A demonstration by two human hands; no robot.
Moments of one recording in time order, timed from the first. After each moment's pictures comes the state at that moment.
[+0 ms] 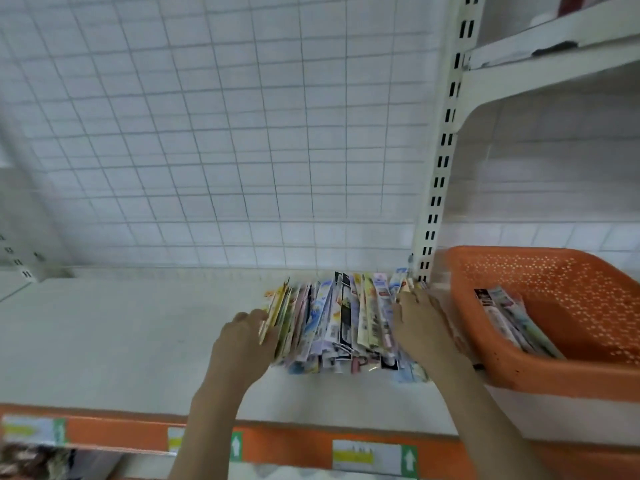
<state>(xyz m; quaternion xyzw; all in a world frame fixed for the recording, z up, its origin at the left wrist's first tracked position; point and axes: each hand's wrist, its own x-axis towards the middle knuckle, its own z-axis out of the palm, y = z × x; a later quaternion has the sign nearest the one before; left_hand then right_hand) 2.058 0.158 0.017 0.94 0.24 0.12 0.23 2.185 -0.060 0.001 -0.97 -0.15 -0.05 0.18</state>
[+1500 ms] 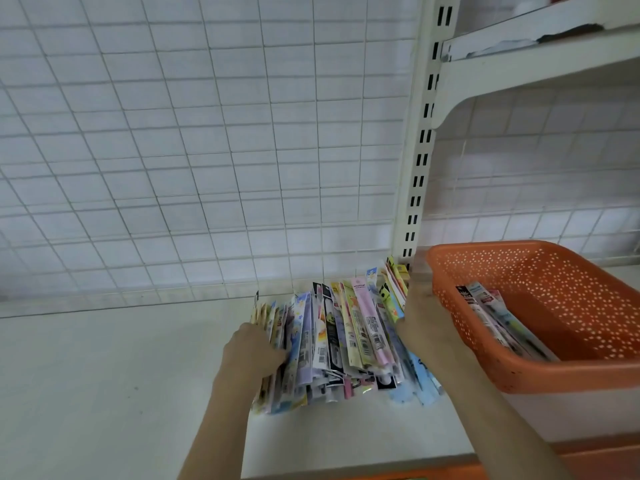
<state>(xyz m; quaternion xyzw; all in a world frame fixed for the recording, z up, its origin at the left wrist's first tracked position) 2.131 0.163 0.011 0.95 0.24 -0.06 0.21 2.186 -0.058 0.028 -0.98 -0.01 -0.04 0.20</state>
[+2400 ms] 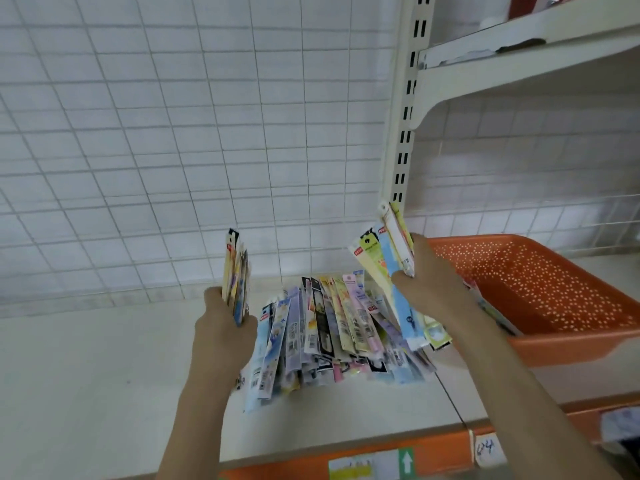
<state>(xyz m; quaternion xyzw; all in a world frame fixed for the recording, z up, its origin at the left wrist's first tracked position) 2.089 0.162 0.041 0.85 0.22 0.19 0.45 2.164 -0.078 0.082 -0.92 -0.10 -0.06 0.37</state>
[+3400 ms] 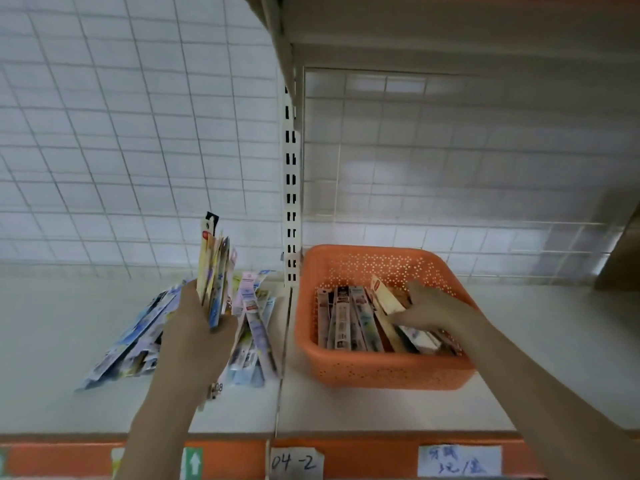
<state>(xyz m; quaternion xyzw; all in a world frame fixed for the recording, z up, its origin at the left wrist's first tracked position) 2.090 -0.056 0.062 0.83 0.23 0.26 0.43 2.245 -0.291 0.064 -0.97 -0.09 0.17 0.13</state>
